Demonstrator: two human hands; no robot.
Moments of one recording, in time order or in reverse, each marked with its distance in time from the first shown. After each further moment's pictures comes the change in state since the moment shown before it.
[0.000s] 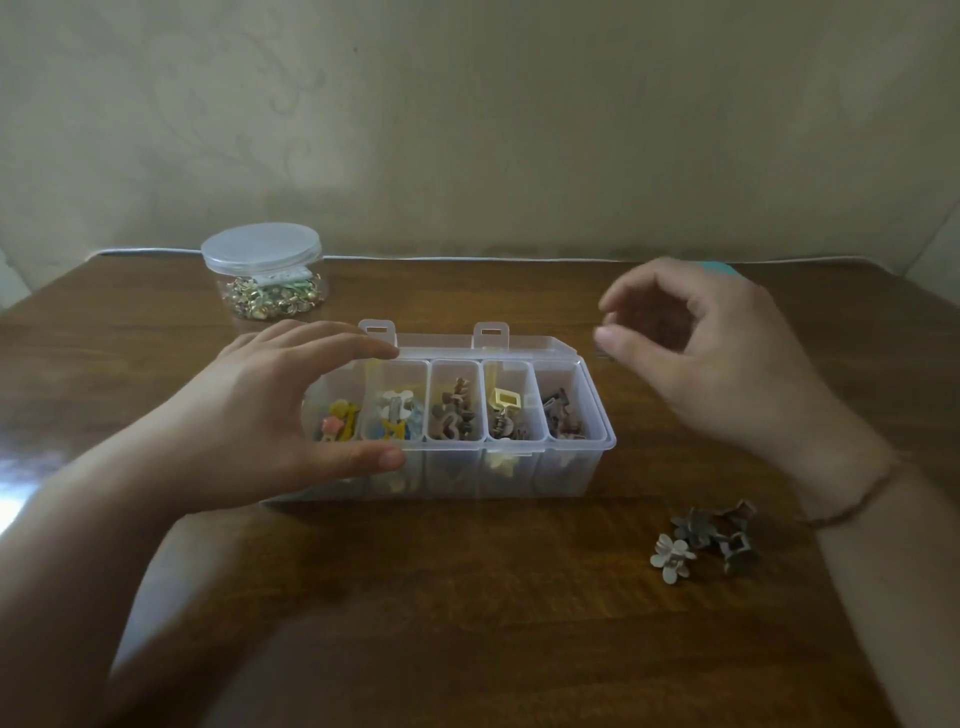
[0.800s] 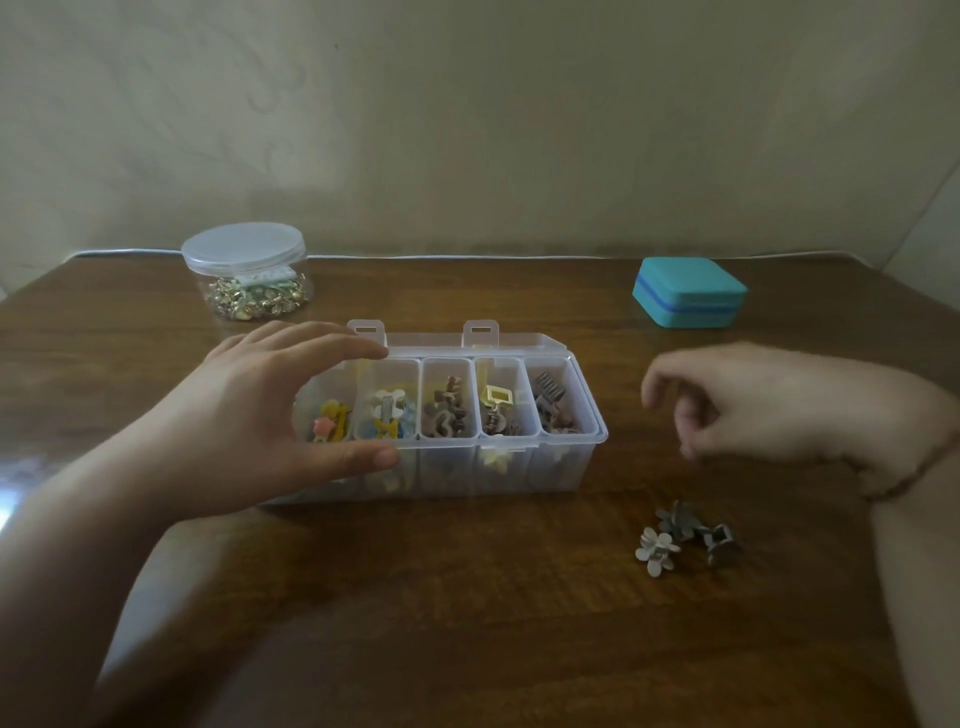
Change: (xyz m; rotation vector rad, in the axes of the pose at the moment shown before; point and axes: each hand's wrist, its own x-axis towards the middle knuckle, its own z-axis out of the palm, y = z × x) left_hand 0.001 0.006 0.004 0.017 0.020 -0.004; right_hand 0.000 0.027 -0.033 -0.418 -0.804 0.393
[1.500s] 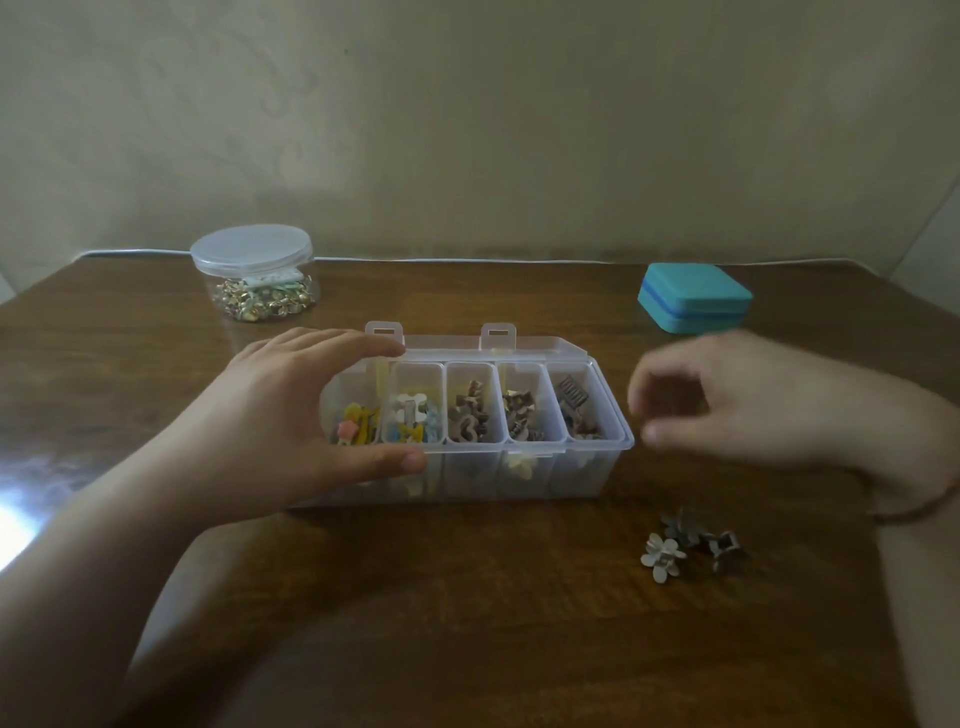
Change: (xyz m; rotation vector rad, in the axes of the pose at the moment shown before) left_hand 0.000 0.014 0.003 -0.051 0.030 -0.055; right_hand -0.009 -0.016 -0.002 0.002 0.102 -0.177
